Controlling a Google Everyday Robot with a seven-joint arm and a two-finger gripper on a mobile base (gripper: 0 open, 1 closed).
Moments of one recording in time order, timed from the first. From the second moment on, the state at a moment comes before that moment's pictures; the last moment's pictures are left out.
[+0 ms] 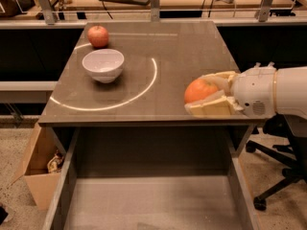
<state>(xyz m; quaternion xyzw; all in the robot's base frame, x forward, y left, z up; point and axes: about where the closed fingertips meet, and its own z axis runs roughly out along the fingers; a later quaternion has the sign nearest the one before) 0.487 -0.107 0.916 -0.47 0.70 0.24 0.48</state>
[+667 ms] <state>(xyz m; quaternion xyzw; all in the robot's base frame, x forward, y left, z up) 0.434 -0.093 0.877 -0.50 0.70 0.24 0.45</state>
